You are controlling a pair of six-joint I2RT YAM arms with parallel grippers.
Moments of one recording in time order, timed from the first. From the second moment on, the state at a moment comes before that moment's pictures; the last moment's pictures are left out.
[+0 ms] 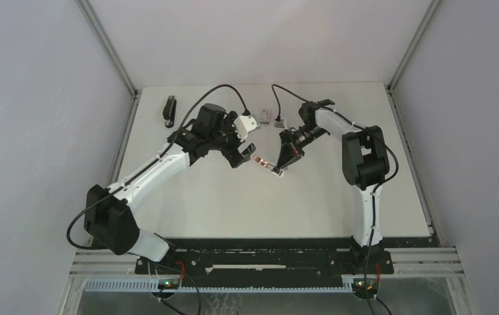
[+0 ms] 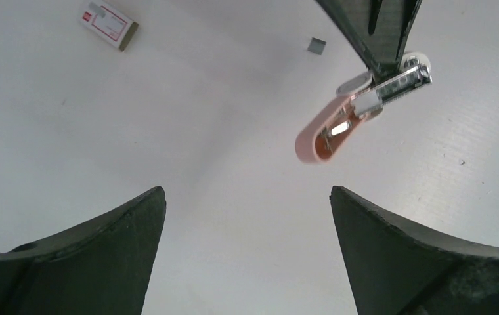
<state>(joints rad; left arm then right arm) -0.58 1.48 1.24 -0.48 0.30 0.45 0.31 2.18 1.71 -1.30 -1.08 -0.40</state>
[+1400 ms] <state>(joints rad) 0.13 1.20 0.93 -0.62 0.84 0.64 -0.09 2.42 2.02 -0.55 -0.76 0.41</state>
